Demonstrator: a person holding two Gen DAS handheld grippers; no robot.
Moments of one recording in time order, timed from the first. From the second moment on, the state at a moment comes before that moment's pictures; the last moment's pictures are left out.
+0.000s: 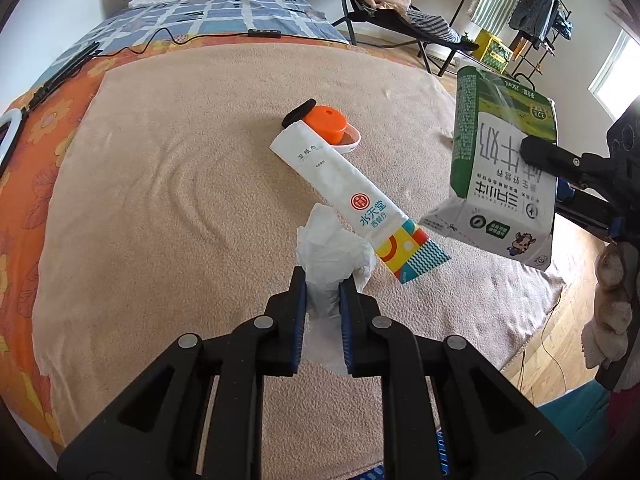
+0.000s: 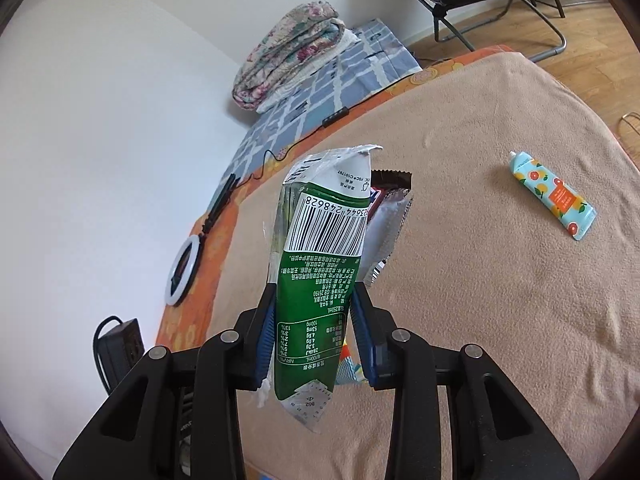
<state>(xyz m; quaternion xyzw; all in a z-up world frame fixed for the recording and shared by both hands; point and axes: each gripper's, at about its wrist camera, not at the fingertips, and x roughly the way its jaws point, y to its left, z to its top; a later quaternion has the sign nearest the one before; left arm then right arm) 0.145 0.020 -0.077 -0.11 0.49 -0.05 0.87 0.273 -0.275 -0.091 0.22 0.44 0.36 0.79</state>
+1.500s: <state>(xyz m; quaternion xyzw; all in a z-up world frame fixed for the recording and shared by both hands) 0.069 0.004 -0.056 -0.09 0.47 -0.06 0.87 0.164 -0.263 -0.143 0.02 0.53 0.39 0.75</state>
